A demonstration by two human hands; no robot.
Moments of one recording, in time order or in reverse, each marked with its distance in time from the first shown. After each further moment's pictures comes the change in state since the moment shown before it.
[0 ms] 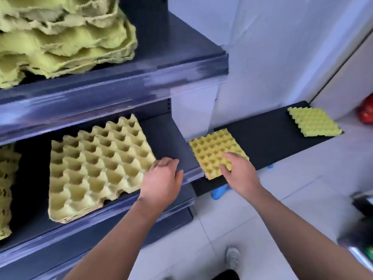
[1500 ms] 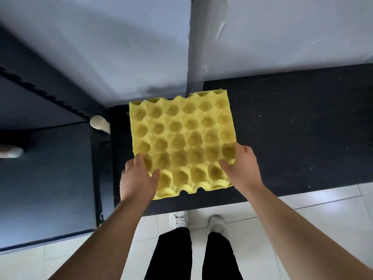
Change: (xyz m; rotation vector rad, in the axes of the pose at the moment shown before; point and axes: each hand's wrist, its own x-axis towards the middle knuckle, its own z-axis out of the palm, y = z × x) left_hand 0.283 0.045 0.444 -0.168 -0.328 -0.934; right_hand 0.333 0.393 0.237 0.041 -0.451 0.206
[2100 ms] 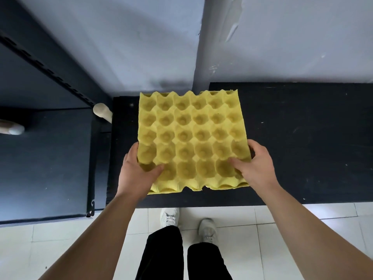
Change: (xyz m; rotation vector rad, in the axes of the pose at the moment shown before) left_hand -0.022 0.003 -0.003 -0.600 0.008 -0.027; right_hand 0.003 0.010 -0.047 0.346 -0.012 -0.018
